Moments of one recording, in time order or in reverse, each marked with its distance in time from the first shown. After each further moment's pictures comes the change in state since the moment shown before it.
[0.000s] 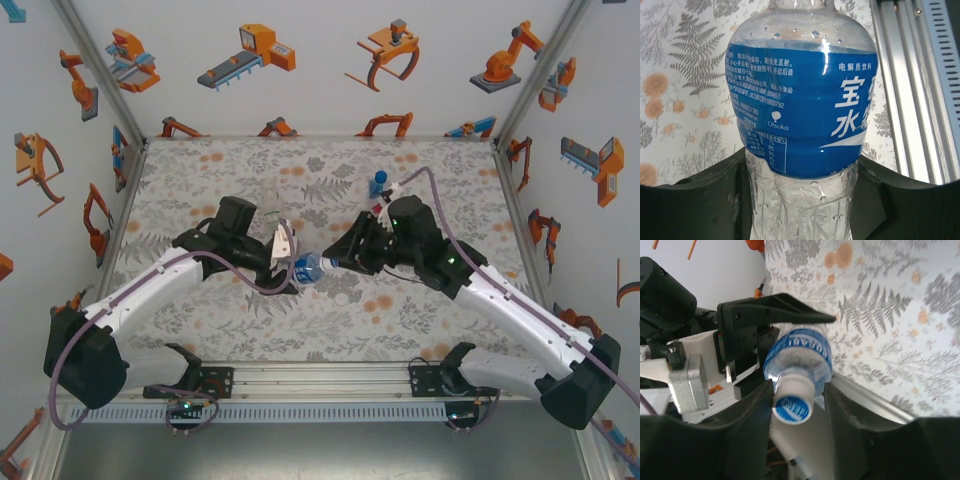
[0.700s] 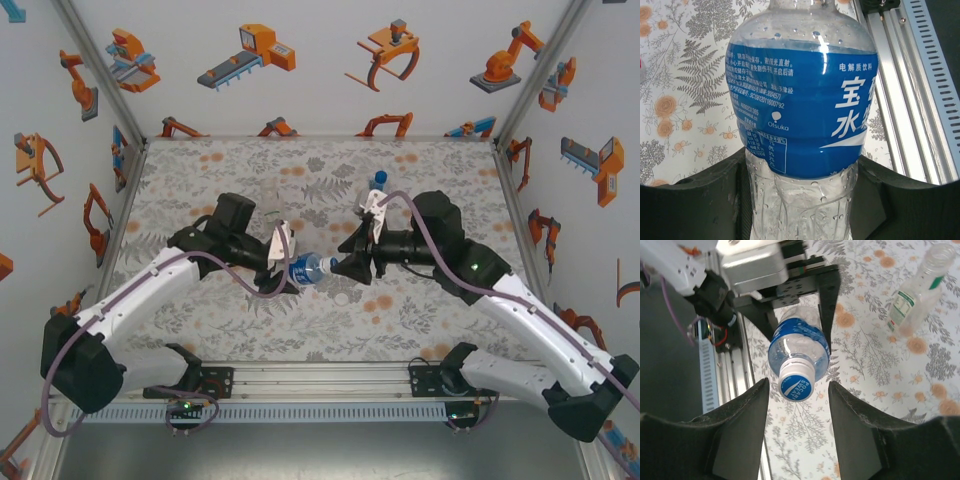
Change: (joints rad) left arm -0.016 -0.023 0.052 -0.066 0.024 0.050; right arm -0.002 -0.085 0.060 0.029 -0.337 -1.183
